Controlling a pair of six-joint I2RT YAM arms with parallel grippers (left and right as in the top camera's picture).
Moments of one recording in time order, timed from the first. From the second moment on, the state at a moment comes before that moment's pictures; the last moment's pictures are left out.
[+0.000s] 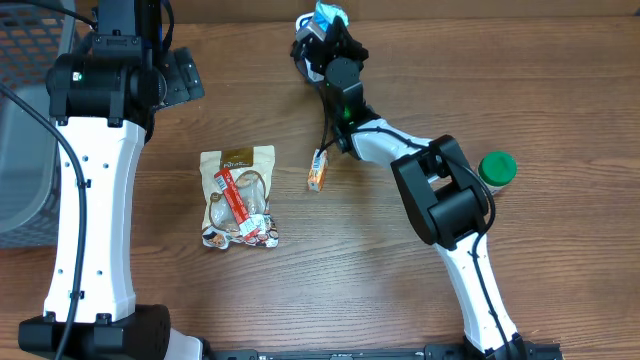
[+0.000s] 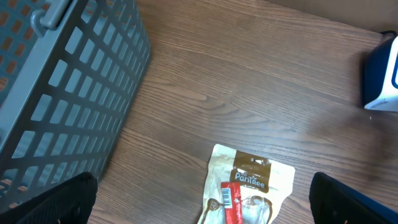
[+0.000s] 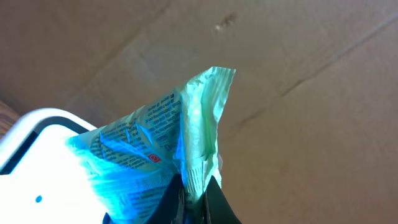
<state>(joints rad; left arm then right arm) -0.07 1.67 1.97 -1.29 -0.31 -0.36 0.50 2.49 1.71 0.82 0.50 -0.88</state>
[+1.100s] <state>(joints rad) -0.07 1.67 1.97 -1.29 -0.31 -0.36 0.58 2.49 1.72 0.64 0.62 -0.88</state>
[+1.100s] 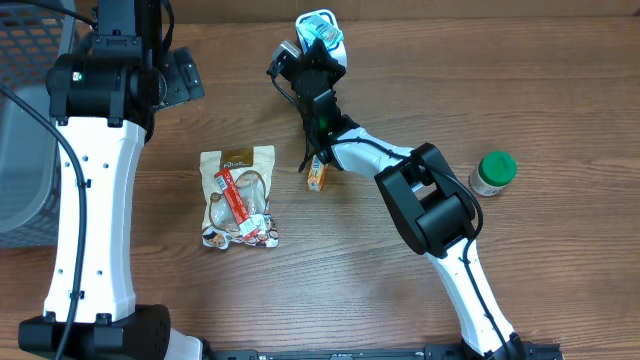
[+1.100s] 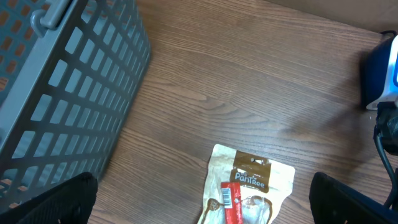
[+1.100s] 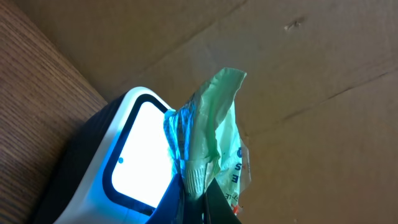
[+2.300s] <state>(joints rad) -0.07 1.67 1.97 -1.29 -0.31 -0.36 0.26 1.88 1.67 -0.99 -0.02 -0.24</state>
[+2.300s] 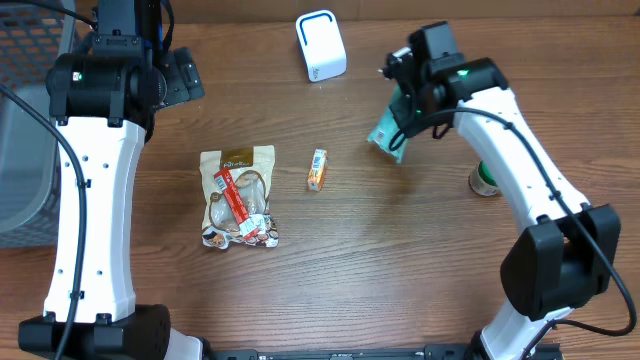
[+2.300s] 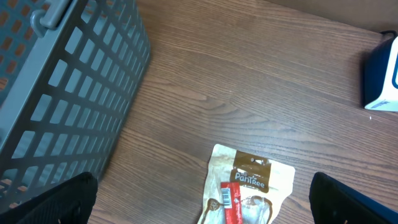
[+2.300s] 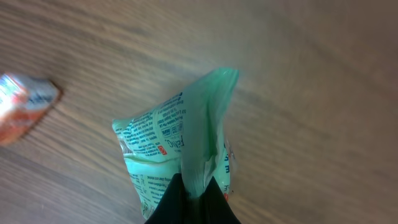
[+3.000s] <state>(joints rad) -0.07 1.67 1.97 -1.29 -0.31 -0.36 0.11 1.88 1.42 -0.87 -0.02 -0.37</state>
